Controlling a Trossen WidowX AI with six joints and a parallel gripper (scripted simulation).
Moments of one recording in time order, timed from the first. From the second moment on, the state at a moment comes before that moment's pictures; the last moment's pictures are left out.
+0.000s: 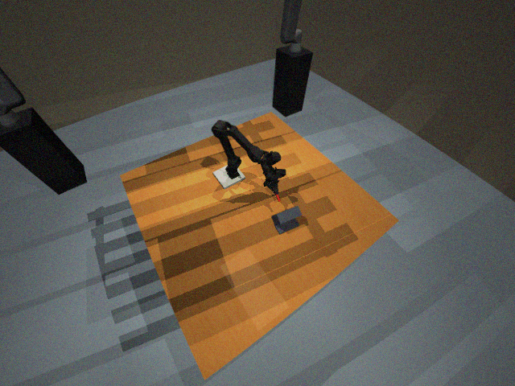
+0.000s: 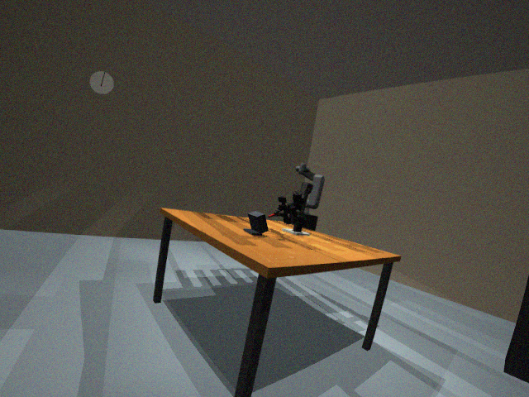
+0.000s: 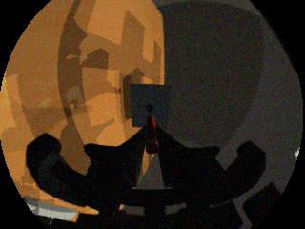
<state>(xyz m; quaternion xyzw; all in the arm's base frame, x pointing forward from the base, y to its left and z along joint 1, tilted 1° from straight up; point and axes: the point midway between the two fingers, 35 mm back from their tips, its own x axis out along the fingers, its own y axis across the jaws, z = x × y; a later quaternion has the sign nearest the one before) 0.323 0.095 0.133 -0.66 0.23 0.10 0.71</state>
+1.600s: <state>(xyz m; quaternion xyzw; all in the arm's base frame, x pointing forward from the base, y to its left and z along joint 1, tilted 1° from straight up) 0.357 0.092 0.108 -0.66 0.21 0.10 0.71</state>
